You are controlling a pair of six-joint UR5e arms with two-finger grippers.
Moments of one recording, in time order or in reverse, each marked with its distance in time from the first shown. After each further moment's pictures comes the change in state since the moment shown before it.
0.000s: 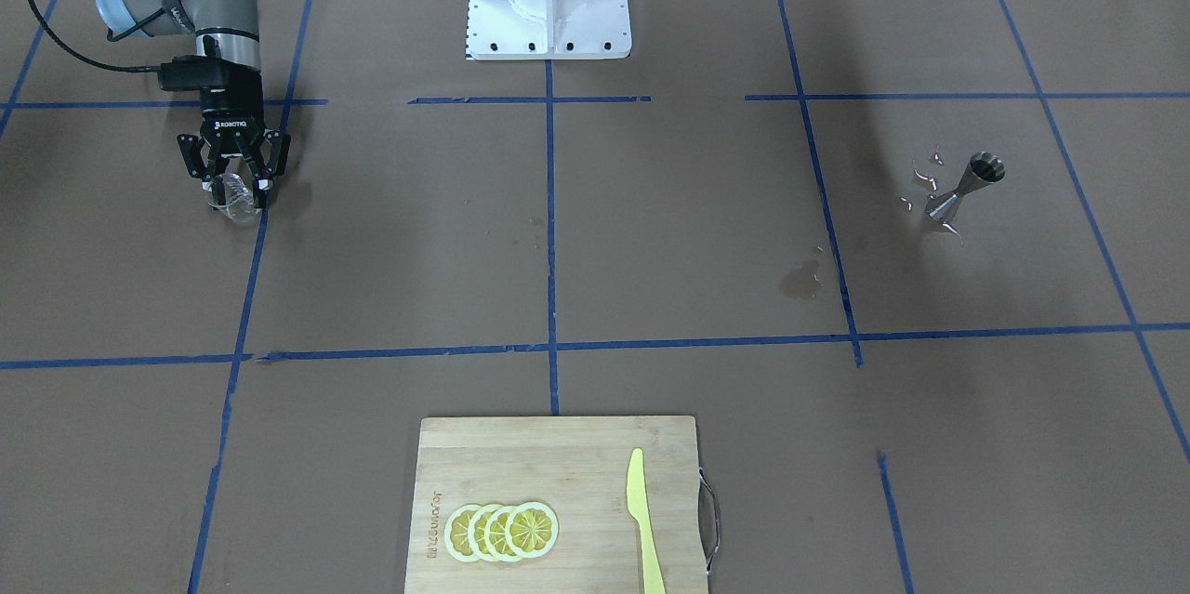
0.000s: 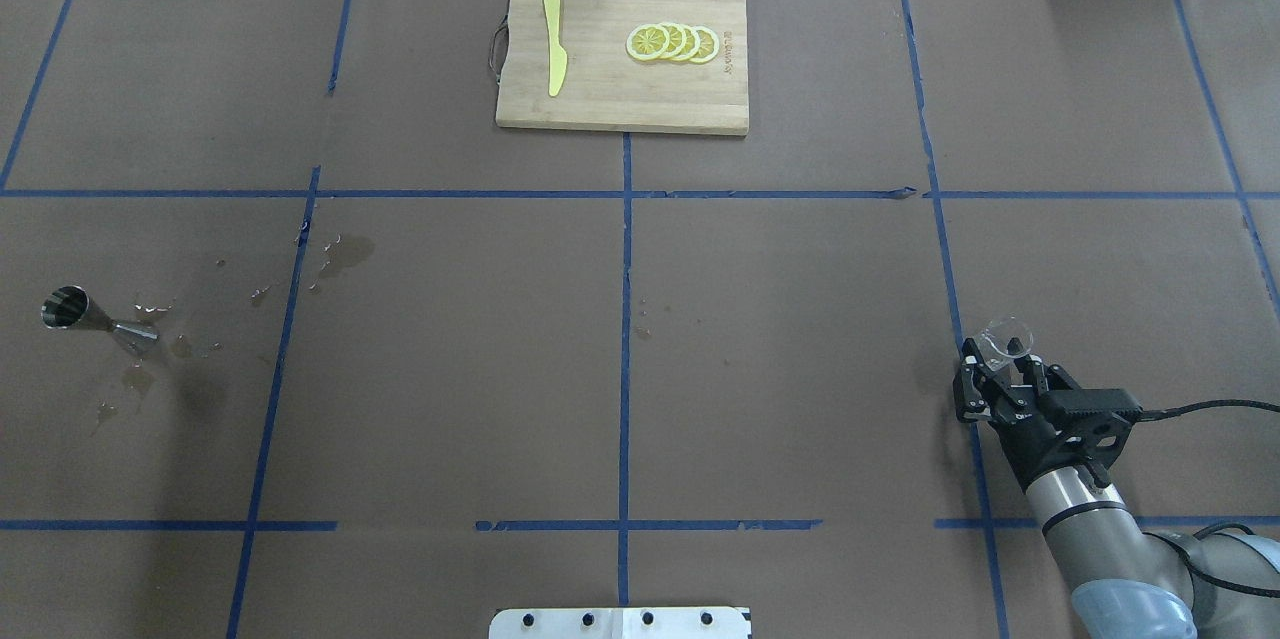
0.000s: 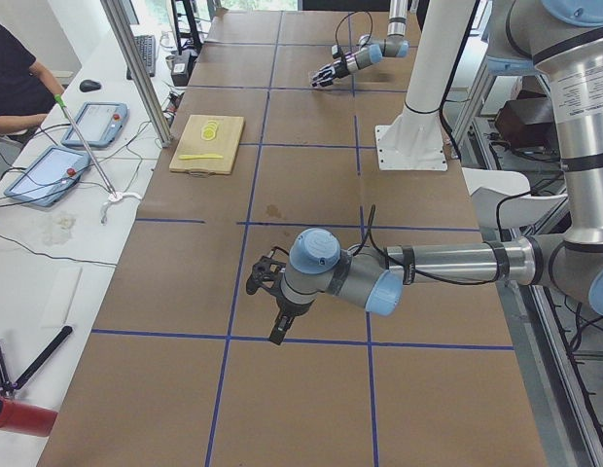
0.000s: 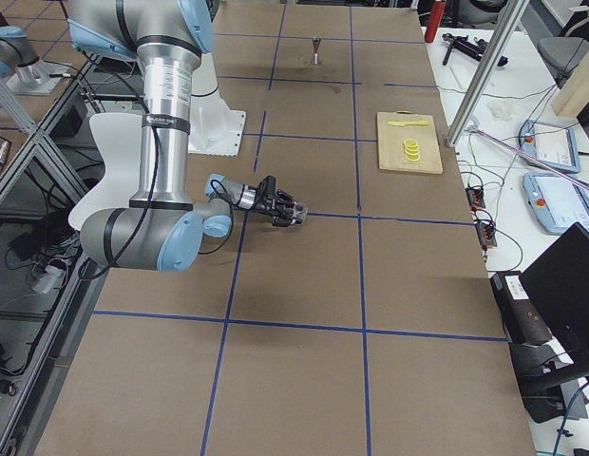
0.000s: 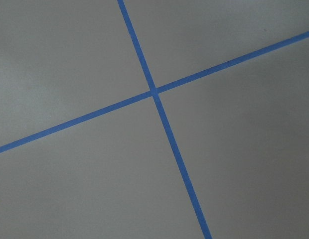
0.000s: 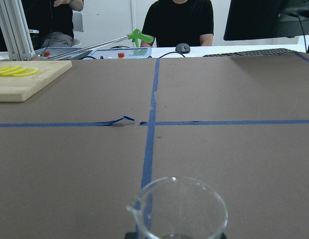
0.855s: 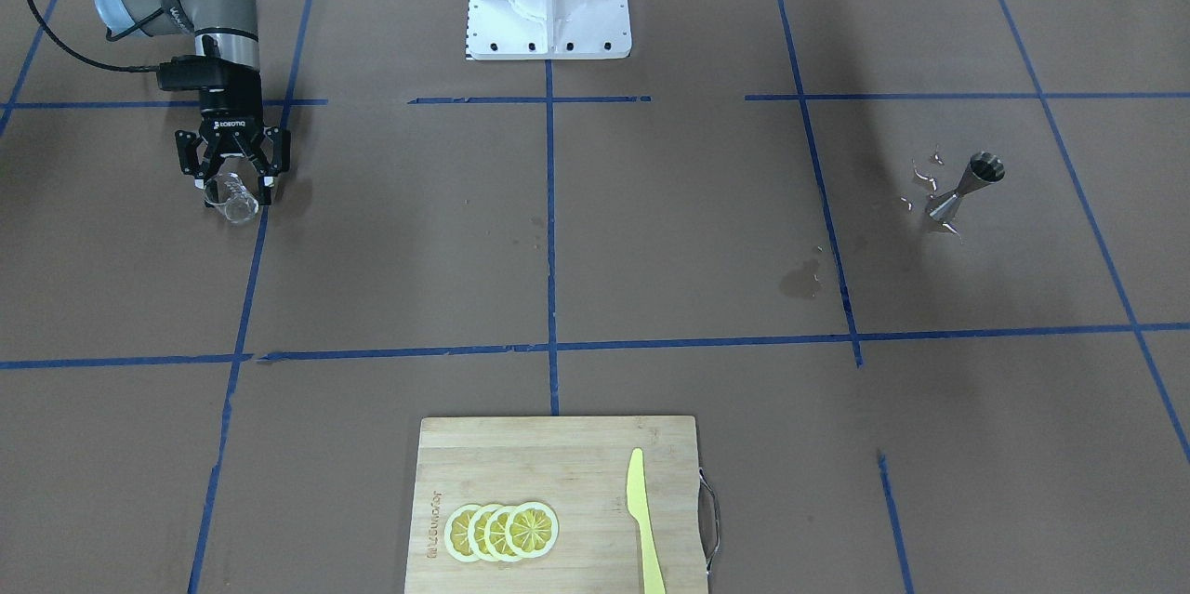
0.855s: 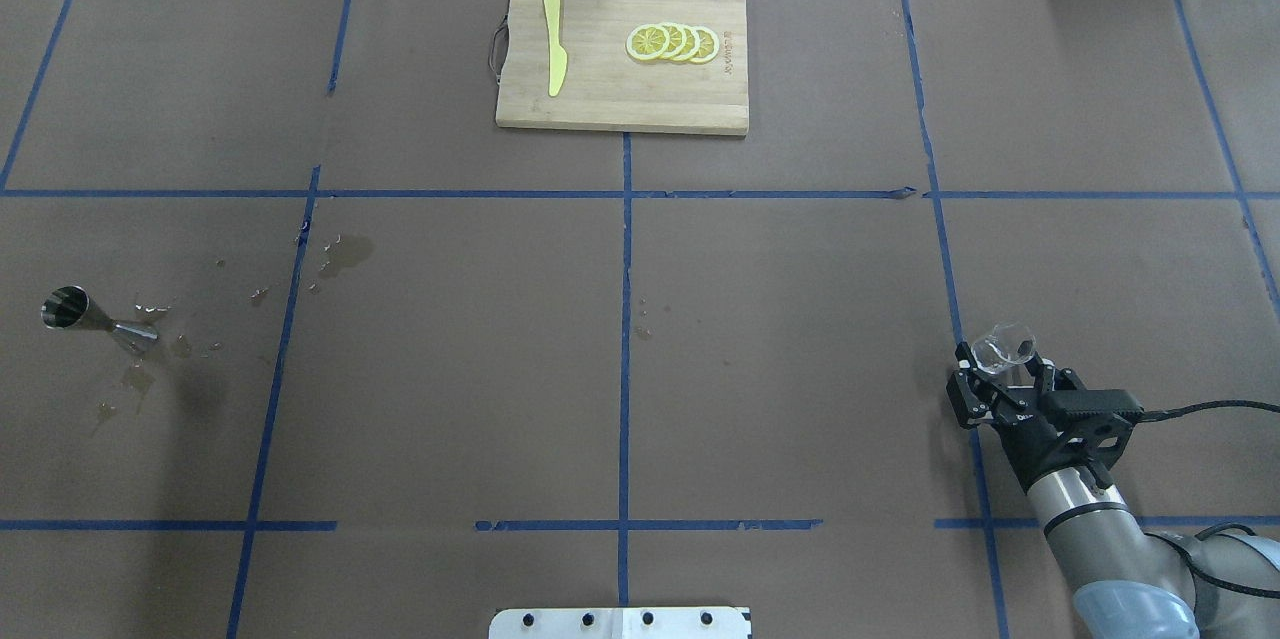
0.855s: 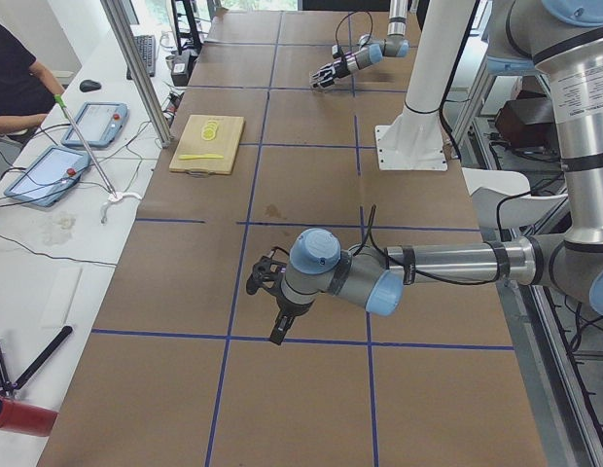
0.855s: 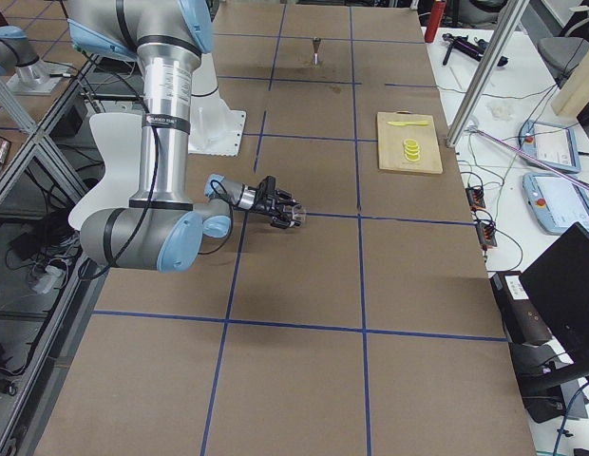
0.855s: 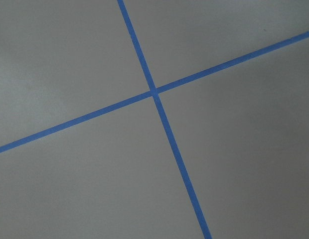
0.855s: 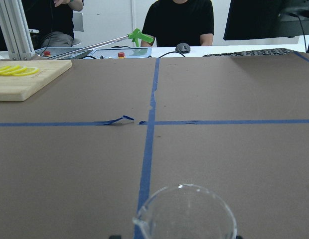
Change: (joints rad) left arm -0.002 0.001 -0.001 -0.002 -0.001 -0.002; right arm -0.005 -0.006 0.000 0.011 -0.002 0.000
